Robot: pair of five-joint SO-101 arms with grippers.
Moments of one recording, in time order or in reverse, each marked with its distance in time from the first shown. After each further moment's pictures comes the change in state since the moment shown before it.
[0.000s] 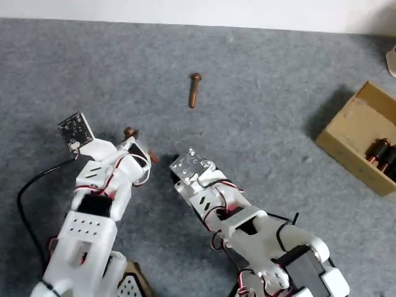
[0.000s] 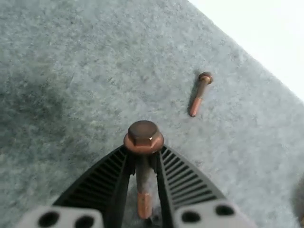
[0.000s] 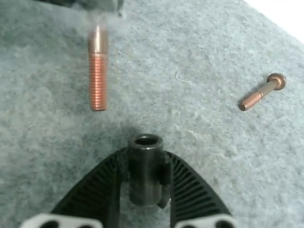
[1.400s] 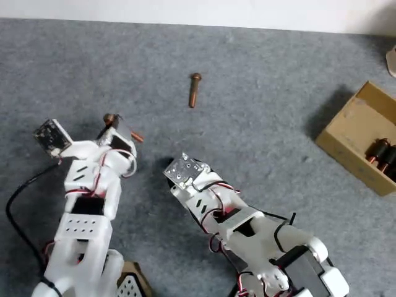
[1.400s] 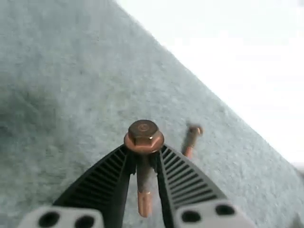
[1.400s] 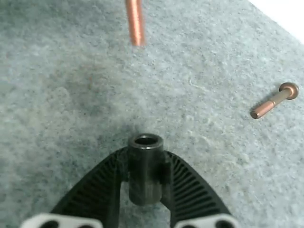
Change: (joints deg) left arm -5.2 3.0 4.3 -15.7 3.0; right arm -2.5 0.0 0.0 0.8 3.4
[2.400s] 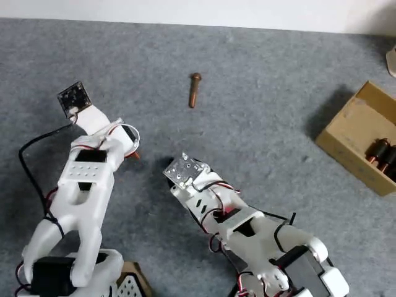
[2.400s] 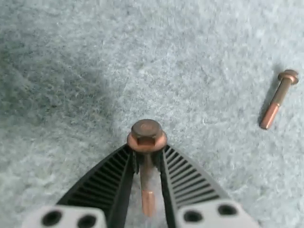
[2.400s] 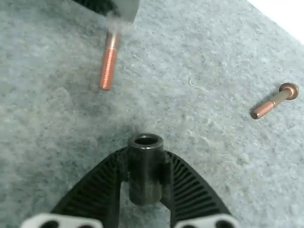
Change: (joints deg) left arm -2.7 31.4 -25.2 20.0 -7.6; right arm 0.0 0.0 0.0 0.0 0.0
